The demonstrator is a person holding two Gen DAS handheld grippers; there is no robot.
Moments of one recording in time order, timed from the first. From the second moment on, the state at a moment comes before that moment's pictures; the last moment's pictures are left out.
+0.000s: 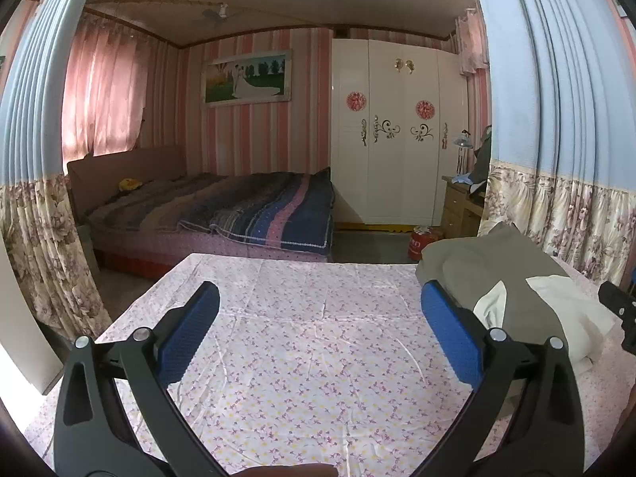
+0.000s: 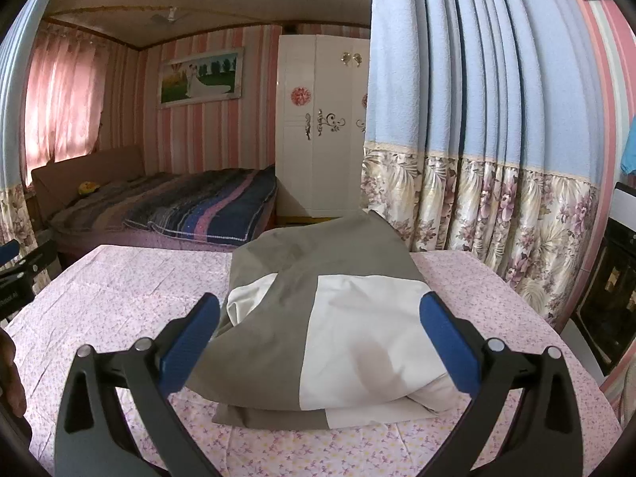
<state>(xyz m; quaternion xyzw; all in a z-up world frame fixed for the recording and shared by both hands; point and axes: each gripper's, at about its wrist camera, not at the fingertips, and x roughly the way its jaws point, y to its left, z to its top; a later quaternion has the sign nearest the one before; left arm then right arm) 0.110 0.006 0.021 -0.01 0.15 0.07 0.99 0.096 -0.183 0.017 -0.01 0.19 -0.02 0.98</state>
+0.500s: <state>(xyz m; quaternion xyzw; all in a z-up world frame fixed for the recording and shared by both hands) 0.107 0.000 0.024 0.00 0.14 0.07 0.99 0.099 -0.182 0.015 -0.01 0.19 -0.02 0.98</state>
